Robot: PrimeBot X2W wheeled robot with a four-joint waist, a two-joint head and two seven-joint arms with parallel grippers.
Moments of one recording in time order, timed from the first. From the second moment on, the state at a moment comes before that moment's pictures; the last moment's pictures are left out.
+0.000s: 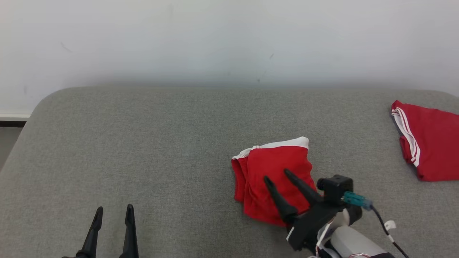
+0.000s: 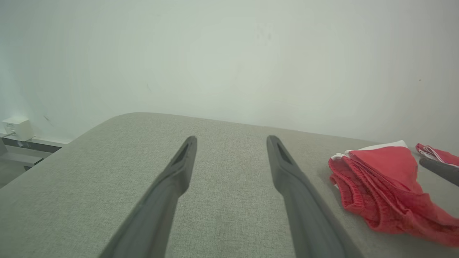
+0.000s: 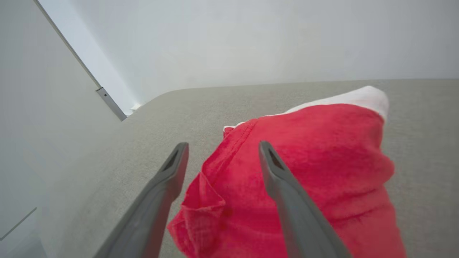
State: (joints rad) left arm 0.08 0.05 0.00 0.05 -0.21 -0.11 -0.26; right arm -0.50 -0.20 0.78 0.65 0.78 0.13 -0.26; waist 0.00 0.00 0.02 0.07
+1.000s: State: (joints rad) left arm 0.18 0.06 0.07 0.01 -0.10 -0.10 -0.26; right arm 0.01 -0.18 0.12 0.13 0.27 0.13 -0.26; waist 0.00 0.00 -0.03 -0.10
